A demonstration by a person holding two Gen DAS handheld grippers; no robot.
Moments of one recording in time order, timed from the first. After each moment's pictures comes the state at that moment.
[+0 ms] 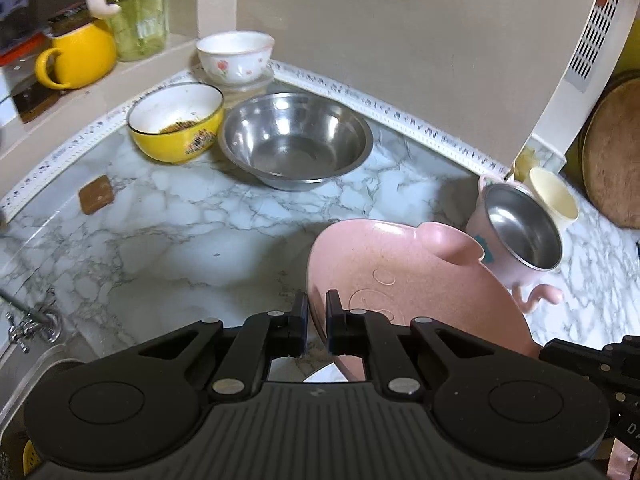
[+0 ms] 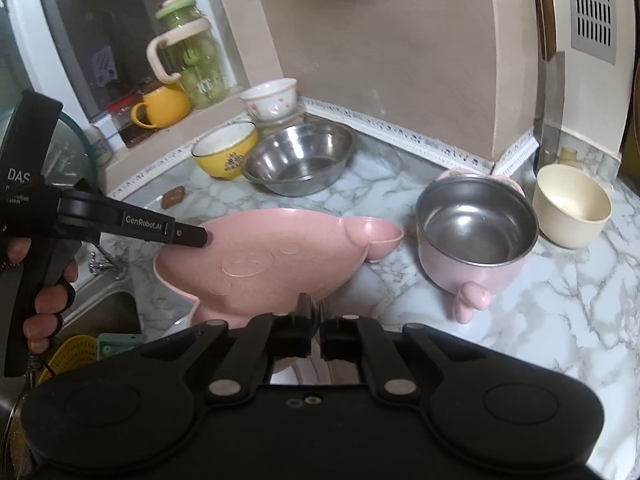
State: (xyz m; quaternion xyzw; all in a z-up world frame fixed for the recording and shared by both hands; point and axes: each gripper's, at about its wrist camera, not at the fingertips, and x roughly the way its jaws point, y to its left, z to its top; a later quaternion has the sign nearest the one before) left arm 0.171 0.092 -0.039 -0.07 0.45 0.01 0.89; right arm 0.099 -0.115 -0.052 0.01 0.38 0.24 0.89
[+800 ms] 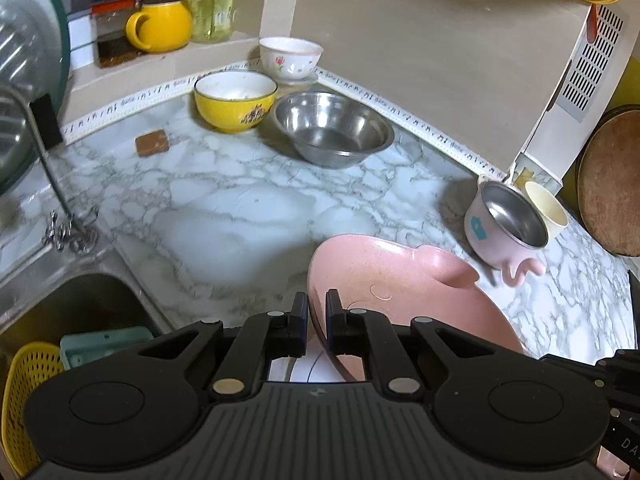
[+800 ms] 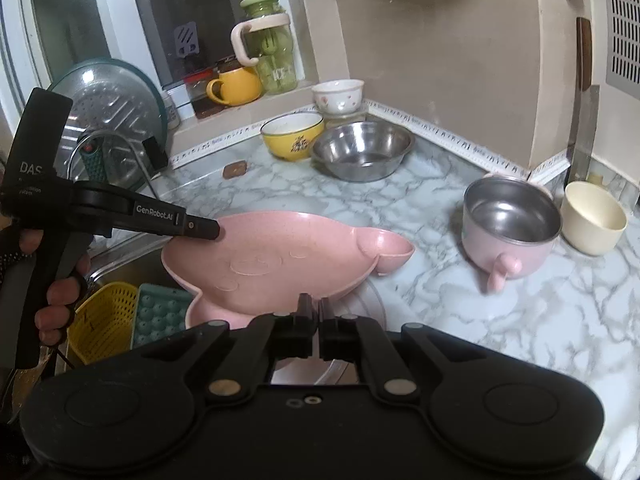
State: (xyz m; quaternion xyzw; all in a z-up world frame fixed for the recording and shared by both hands) left arm 0.070 0.098 -0.050 -0.13 0.41 0.05 0.90; right arm 0.026 -0.112 -0.051 -0.03 0.36 0.31 0.88
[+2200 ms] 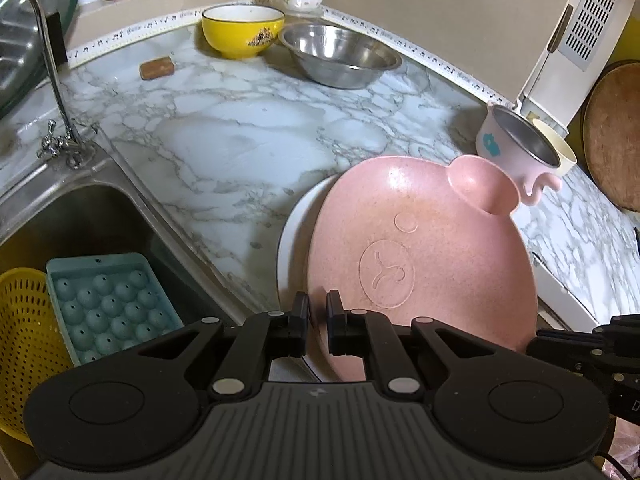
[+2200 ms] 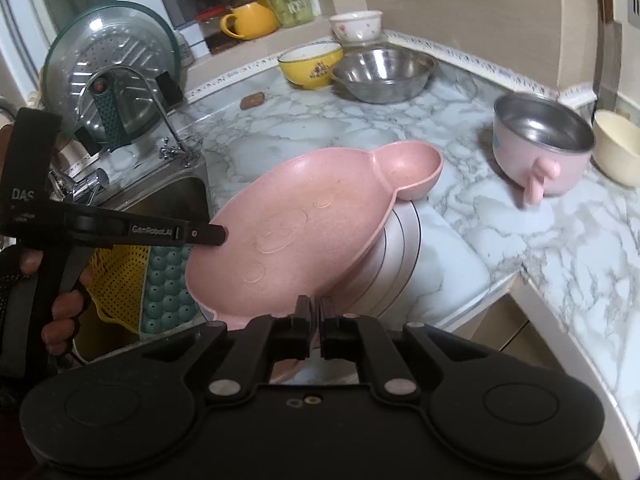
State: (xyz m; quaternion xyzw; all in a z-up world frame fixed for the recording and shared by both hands) left arm 0.029 0.089 -0.109 -0.13 0.45 0.04 0.88; right arm 0.009 -0.109 -0.096 -0.03 0.43 0.33 0.84
